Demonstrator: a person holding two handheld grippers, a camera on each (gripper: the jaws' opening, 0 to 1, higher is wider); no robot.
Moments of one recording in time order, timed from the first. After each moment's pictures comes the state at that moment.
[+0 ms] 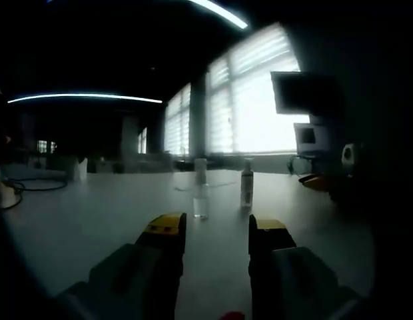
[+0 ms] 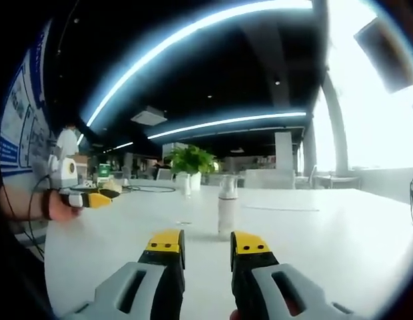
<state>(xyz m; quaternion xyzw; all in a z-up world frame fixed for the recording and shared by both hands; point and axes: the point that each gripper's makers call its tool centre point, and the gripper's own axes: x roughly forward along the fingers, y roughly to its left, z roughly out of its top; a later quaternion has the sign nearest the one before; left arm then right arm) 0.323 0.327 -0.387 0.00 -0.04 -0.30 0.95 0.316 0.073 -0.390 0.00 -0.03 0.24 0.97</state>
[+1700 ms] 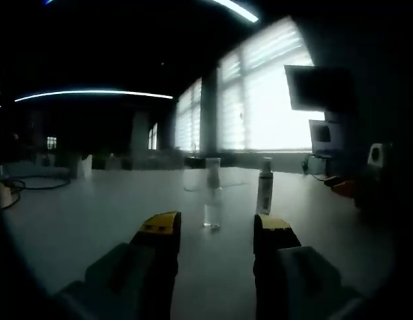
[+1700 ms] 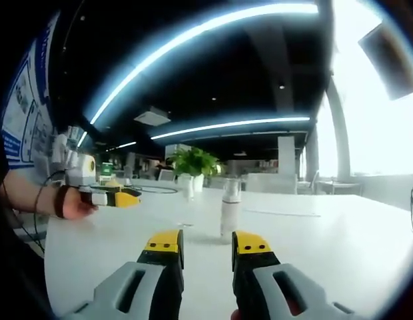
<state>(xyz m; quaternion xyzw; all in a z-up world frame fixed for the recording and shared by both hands) 0.371 0.308 -0.386 0.00 -0.02 -0.27 0.96 0.312 0.078 -0.386 -0.01 -0.04 0.25 0.97</state>
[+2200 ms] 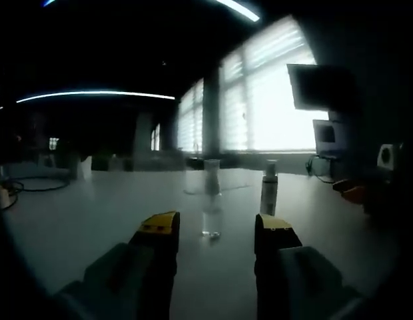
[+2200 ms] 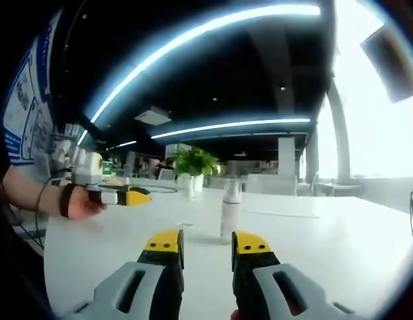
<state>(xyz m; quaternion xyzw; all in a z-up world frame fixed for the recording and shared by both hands) 0.389 0.295 -0.379 0.00 -0.03 -0.25 0.97 0.312 0.079 -0.386 -0.02 -0.04 0.25 0.97</state>
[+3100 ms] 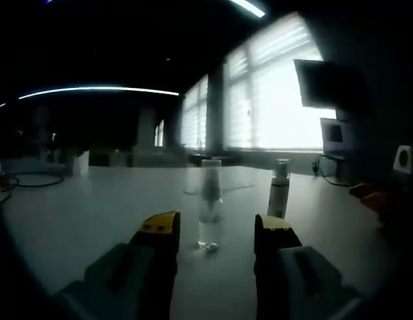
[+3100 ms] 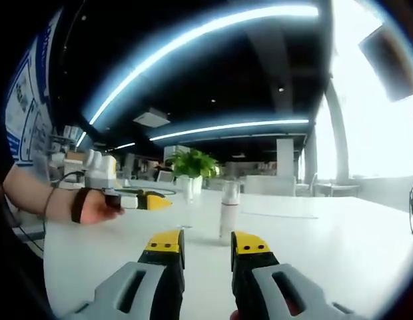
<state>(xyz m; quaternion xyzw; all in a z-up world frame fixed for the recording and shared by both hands) 0.426 0.271 -0.387 -0.02 -0.01 -0.24 0.97 0.312 0.076 -0.384 -0.02 -0.05 0.24 0.97</state>
